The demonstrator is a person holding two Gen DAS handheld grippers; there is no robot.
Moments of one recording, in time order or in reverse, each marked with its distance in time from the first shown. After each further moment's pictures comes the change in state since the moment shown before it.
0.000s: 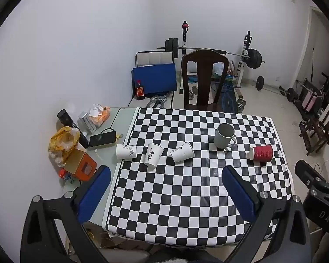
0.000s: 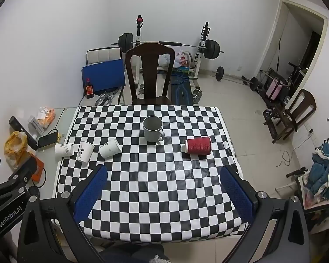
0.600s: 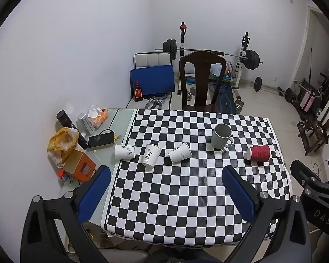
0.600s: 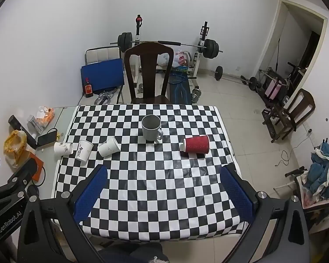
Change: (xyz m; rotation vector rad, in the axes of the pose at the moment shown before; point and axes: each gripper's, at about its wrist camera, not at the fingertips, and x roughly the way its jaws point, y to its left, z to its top) left arm -0.010 -0.011 -0.002 0.008 -0.005 -0.004; right arm -0.004 0.001 0.001 -0.004 0.004 -0.008
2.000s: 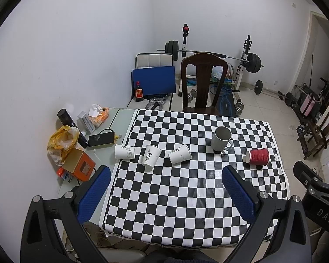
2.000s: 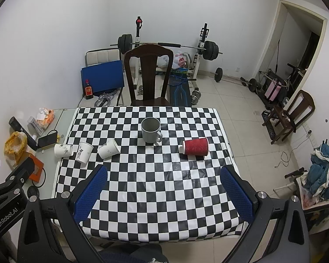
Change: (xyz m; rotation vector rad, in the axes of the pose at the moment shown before) left arm -0.012 -0.005 0.015 -0.004 -0.005 -0.006; right arm -0.003 -0.005 0.002 0.002 -0.007 0.002
